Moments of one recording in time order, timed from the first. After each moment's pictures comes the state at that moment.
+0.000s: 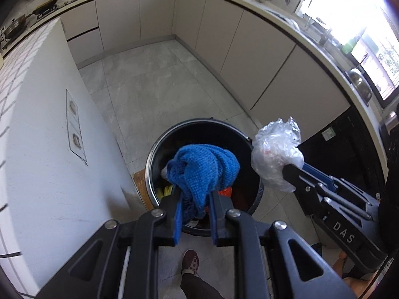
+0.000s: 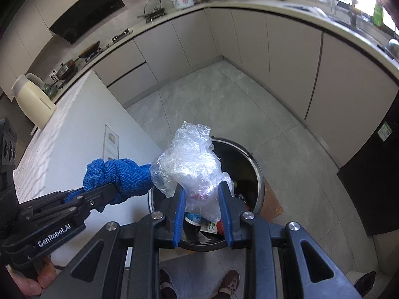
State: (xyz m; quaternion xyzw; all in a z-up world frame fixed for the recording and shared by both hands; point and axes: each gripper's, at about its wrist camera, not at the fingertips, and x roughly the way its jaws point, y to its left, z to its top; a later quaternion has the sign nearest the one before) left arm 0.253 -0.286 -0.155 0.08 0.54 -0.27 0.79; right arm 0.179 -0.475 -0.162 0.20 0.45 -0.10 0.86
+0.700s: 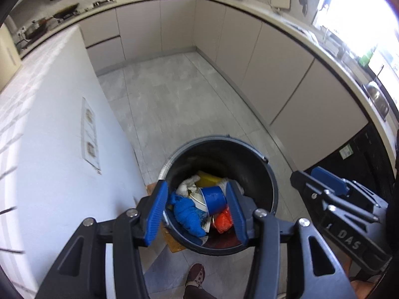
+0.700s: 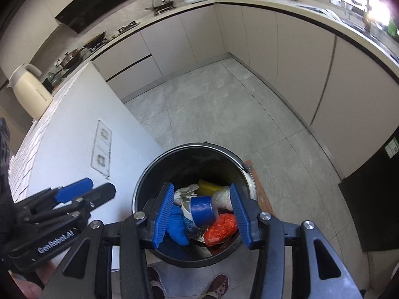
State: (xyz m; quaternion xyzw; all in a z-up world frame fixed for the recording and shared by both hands) left arm 0.243 -0.282 -0.128 0.07 0.50 -0.21 0.84; right arm 0.206 -0.496 -0.174 0.17 0.46 -0.07 0.87
